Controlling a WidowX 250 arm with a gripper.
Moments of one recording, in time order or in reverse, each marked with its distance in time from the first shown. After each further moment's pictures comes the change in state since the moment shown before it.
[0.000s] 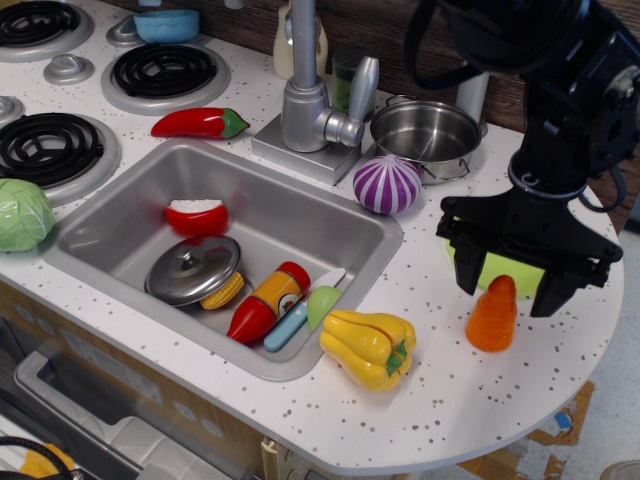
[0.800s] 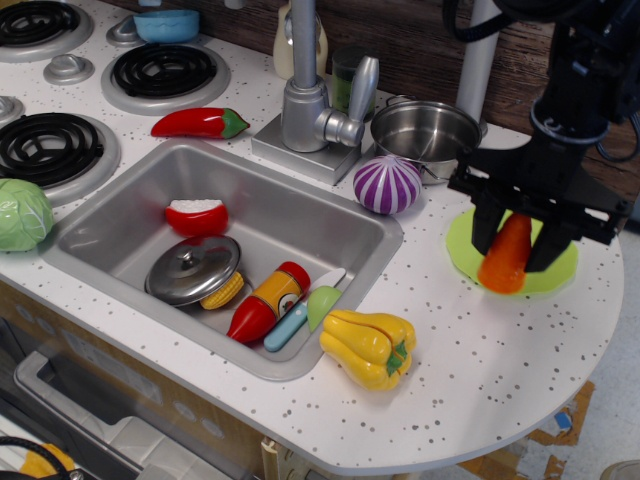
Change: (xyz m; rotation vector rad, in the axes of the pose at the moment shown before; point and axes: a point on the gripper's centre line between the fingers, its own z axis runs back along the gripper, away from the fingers) arm 0.015 0.002 0.012 0.063 0.045 -0.002
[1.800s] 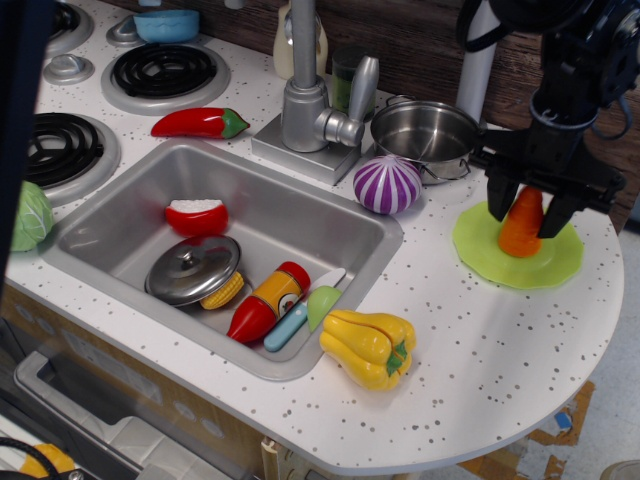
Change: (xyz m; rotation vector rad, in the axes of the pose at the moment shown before) arm 0.069 -0.001 -0.026 -0.057 -0.117 -0.105
